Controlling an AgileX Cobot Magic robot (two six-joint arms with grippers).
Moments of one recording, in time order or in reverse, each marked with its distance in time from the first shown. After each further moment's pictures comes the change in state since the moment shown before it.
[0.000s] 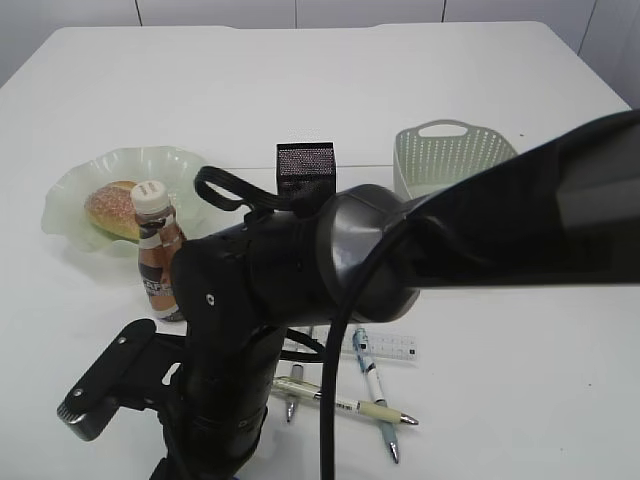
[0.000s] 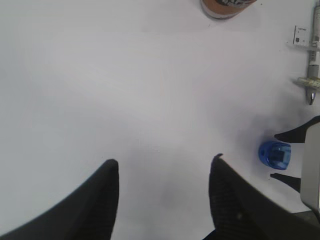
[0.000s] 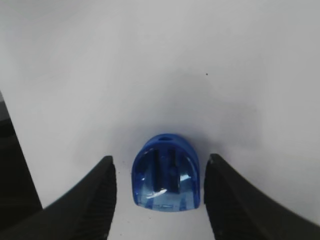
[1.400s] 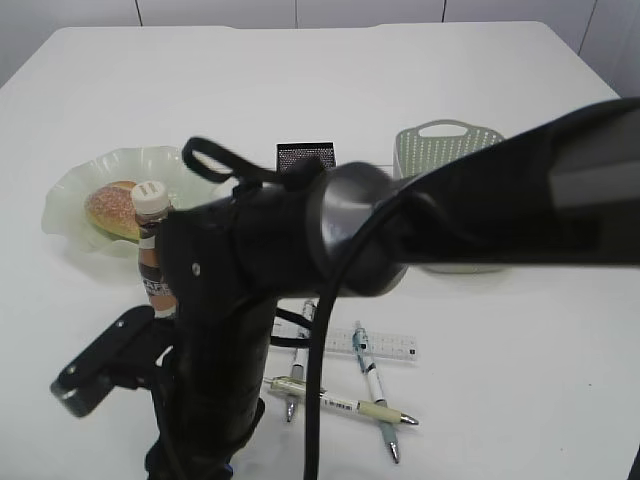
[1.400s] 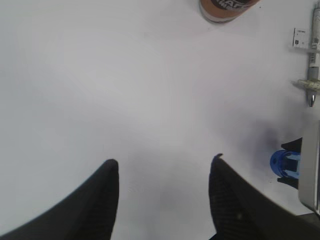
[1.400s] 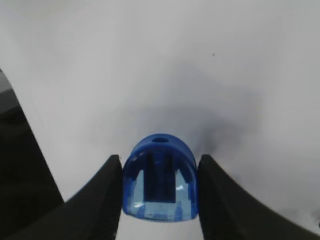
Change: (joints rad) left arm 0.000 0.000 0.000 0.000 -0.014 0.017; right arm -0.005 0.017 -0.071 -0.015 0.123 0.072
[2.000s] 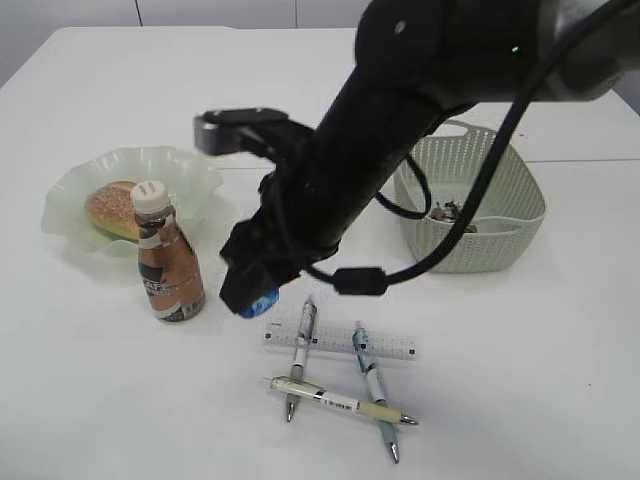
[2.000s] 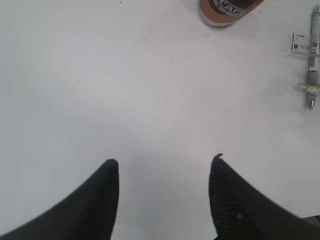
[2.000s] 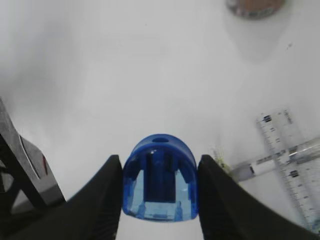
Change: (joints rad) left arm 0.000 0.000 0.000 0.000 -0.011 0.002; right arm -0.335 -0.191 -0.012 0.286 0.040 -0.133
